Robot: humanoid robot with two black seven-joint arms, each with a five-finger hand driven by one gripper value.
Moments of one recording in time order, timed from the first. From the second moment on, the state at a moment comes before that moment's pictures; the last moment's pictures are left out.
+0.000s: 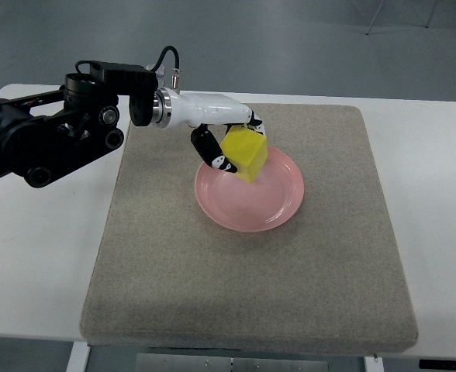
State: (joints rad) left arm -1.16 0.38 -0.32 -1.16 1.56 -0.36 -0.17; right arm 0.01 0.00 -0.10 0.15 -0.10 0.00 0.02
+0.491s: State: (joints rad) left arm -1.07 0.30 -0.29 -1.10 1.62 -0.23 -0.17; right arm 0.01 0.00 -0.10 0.15 -0.10 0.00 0.02
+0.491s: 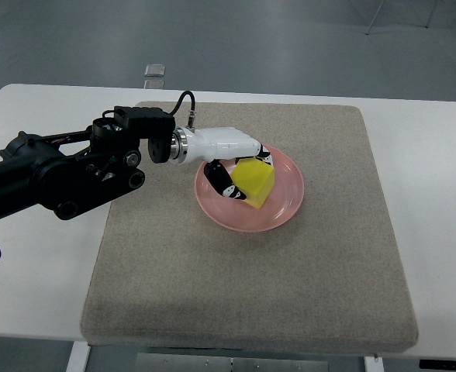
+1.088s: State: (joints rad) left arm -1.09 0.38 -0.42 -1.11 1.44 -0.38 -0.17; right arm 0.01 0.00 -0.10 0.15 -0.10 0.00 0.02
